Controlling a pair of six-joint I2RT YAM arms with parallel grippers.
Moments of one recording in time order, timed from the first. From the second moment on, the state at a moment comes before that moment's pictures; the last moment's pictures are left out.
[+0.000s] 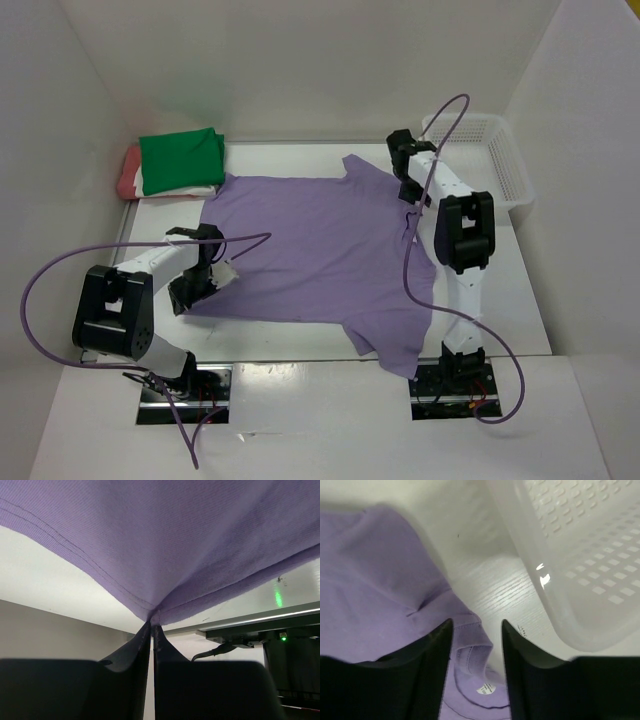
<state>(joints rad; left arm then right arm) -0.15 1.50 0.82 -1.05 -0.27 0.64 0.19 2.22 1.88 -0.95 0.58 0.53</state>
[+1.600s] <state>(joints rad) -0.14 1.50 0.82 -1.05 -0.28 0.62 0.96 1.43 0.79 -1.08 -0.11 1.09</state>
